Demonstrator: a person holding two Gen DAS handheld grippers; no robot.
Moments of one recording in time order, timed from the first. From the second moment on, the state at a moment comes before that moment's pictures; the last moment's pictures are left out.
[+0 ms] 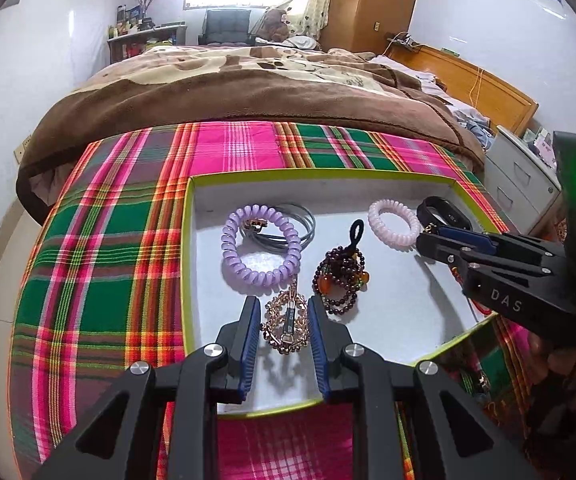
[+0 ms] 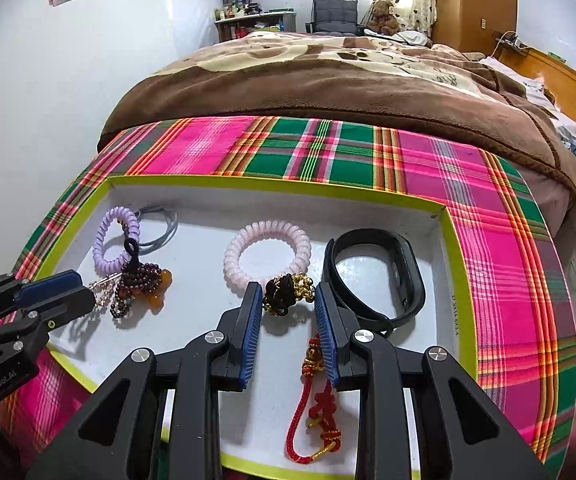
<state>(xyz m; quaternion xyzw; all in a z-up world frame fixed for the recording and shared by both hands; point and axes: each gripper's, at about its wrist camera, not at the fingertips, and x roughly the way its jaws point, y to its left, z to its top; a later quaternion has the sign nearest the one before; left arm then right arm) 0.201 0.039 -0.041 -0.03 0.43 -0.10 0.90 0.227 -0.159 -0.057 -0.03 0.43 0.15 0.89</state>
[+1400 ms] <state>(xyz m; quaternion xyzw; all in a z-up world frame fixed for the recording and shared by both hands) 0.121 0.033 -0.008 -0.05 0.39 -0.13 0.91 0.137 -0.193 -0.024 0.01 0.38 0.16 0.91</state>
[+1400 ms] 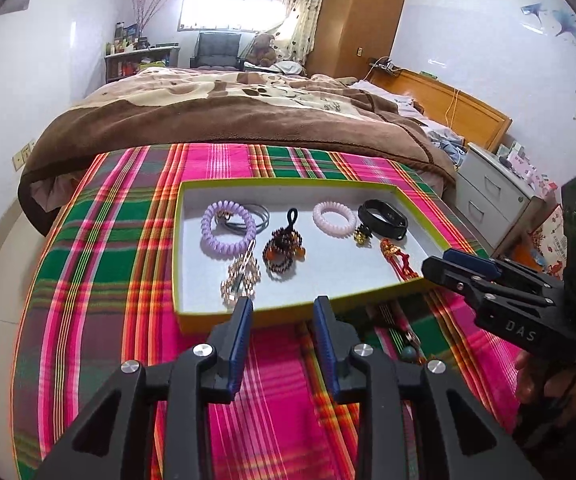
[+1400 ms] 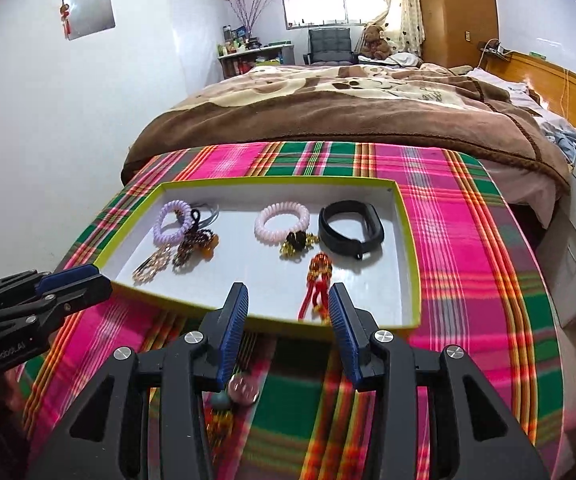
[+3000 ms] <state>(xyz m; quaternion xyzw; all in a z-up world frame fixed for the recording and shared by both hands) 0.055 0.041 -0.019 -0.06 0.39 -0.13 0.91 0.078 -0.163 -0.064 -0.01 0.44 0.13 0.89</state>
